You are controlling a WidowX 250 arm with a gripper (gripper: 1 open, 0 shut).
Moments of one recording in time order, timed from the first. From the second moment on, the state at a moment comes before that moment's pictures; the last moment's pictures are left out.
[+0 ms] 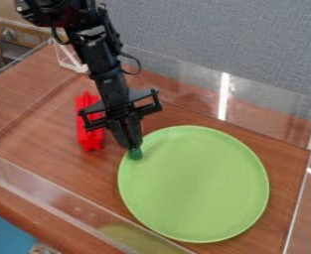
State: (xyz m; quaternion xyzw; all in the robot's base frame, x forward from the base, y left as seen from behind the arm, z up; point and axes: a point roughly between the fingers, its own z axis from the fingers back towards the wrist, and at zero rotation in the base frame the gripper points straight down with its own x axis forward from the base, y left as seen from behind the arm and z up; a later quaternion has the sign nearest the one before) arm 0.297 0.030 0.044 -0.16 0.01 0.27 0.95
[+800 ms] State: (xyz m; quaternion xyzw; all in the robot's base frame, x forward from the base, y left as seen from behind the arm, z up) arm 0.295 0.019 0.033 -0.17 0.00 0.20 0.97
